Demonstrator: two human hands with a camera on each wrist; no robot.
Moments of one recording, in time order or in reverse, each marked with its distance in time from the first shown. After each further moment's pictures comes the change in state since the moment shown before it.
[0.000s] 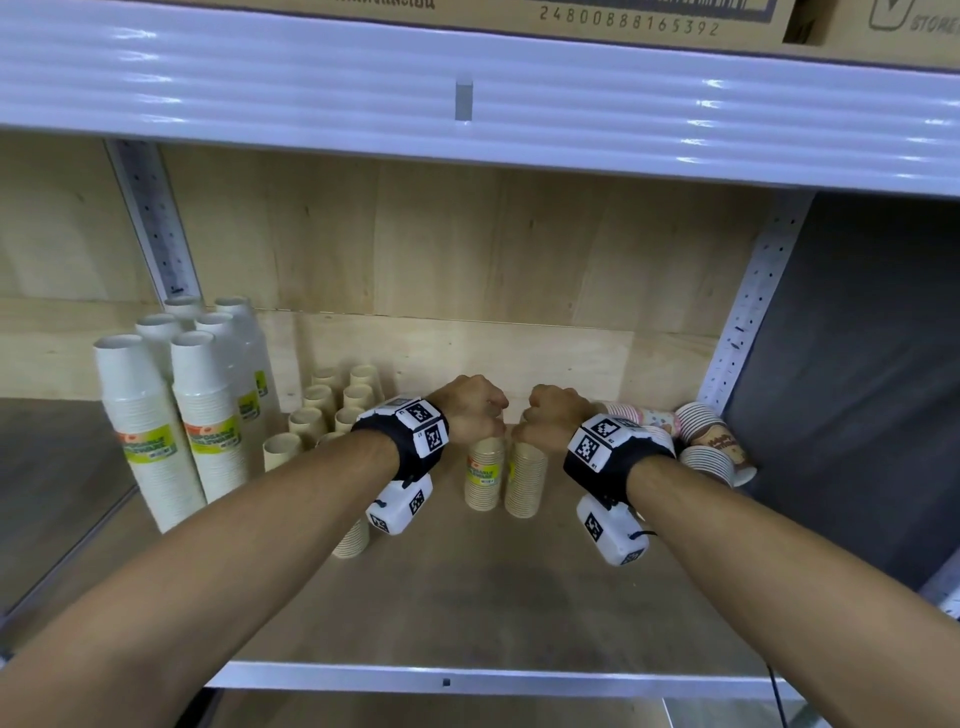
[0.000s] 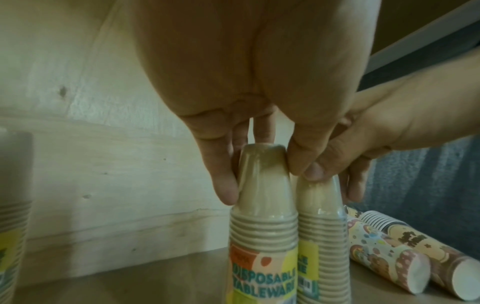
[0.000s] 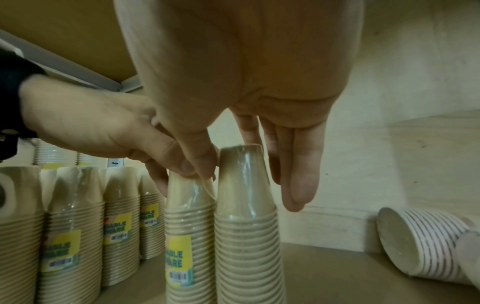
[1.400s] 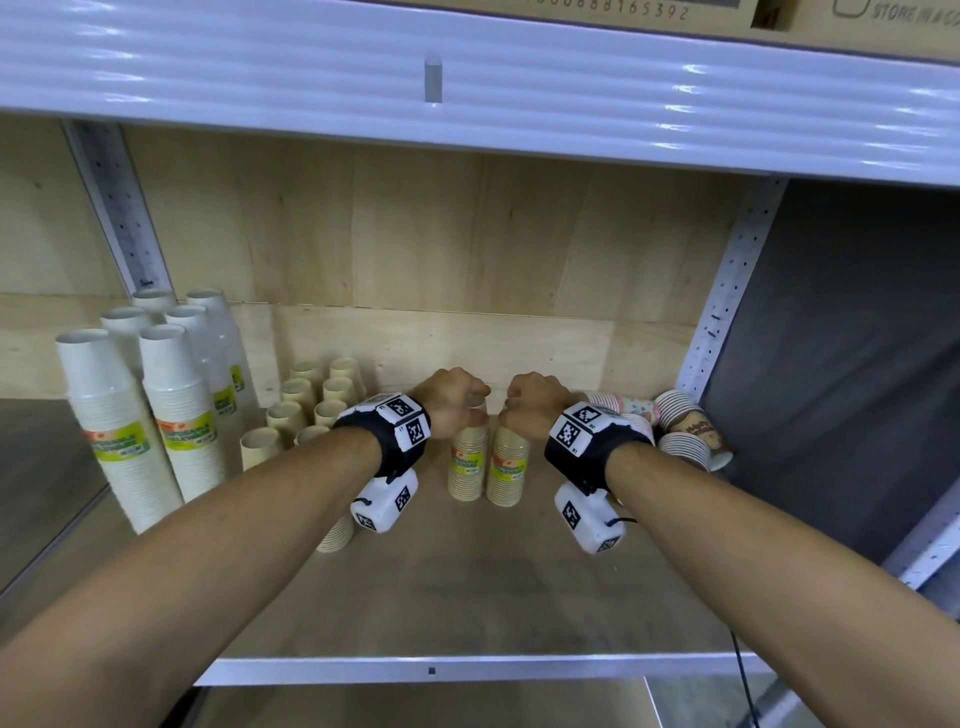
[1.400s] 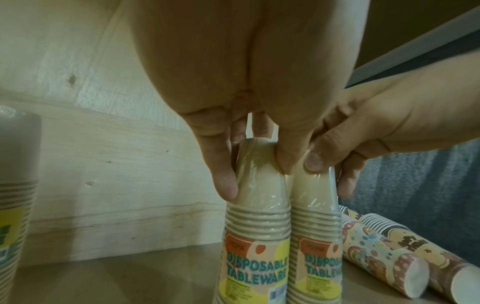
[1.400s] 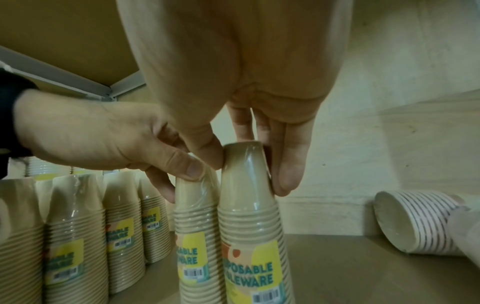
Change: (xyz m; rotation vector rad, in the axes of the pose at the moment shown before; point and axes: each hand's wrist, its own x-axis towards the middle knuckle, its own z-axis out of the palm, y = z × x) left_hand 0.012 -0.014 0.014 -0.157 0.002 -0.055; right_hand -0.012 -0.011 -0.009 0.014 0.049 0.003
